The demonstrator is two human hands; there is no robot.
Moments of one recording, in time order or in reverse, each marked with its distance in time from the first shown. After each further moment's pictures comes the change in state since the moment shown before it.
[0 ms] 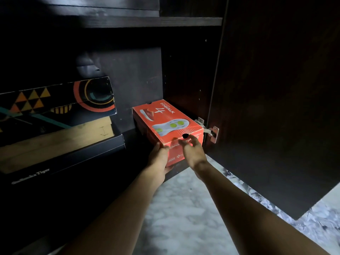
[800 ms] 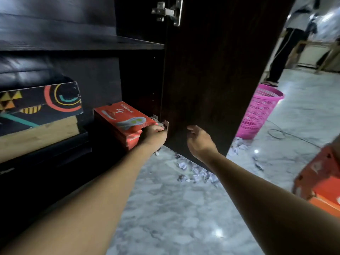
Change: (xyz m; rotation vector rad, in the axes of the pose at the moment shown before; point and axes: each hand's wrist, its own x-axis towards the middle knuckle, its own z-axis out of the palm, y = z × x) left_hand -0.140 0.032 0.038 0.671 -0.276 0.515; right_hand -0.172 -0.080 -0.128 -0.652 0.287 -0.142
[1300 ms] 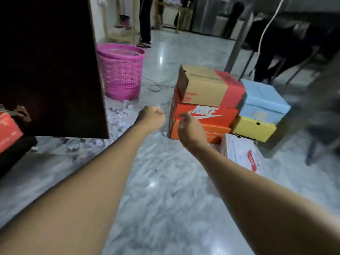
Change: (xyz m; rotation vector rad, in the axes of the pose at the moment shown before) left_hand -0.189 0.115 0.214 0.127 -0.644 0.395; right_hand -0.223 0.135 -0.184 -0.198 0.584 0.445
